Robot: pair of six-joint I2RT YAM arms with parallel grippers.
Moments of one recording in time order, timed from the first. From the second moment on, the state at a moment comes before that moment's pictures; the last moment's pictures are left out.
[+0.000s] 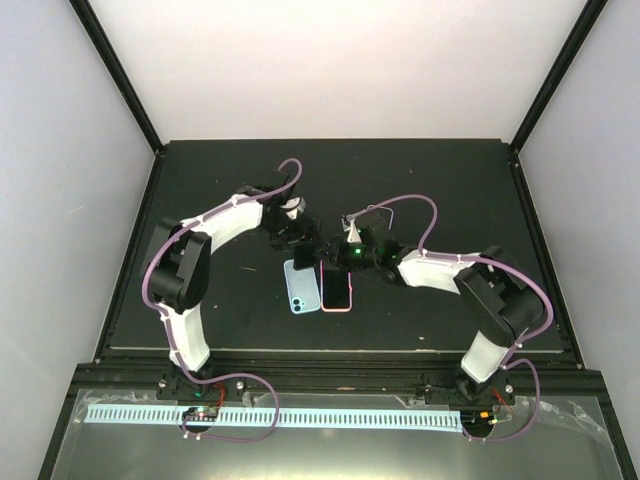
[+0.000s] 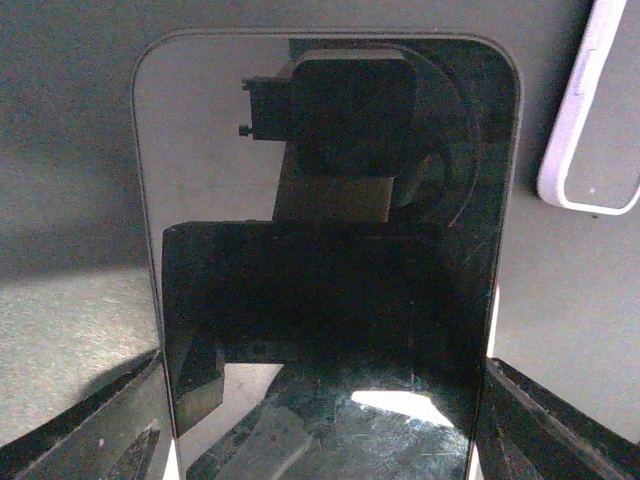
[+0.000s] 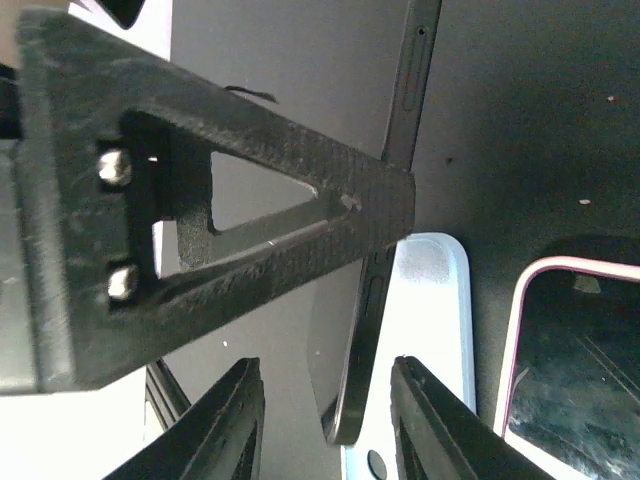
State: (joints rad) left arm -0.42 1.89 1.35 -0.70 0.39 -0.52; right arm 0.69 1.69 0.83 0.27 -0.43 0.98
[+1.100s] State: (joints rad) left arm -0.40 1.68 1.18 -0.57 0.46 -0.63; right arm 0.71 1.72 0.80 0.25 -0.48 0.99
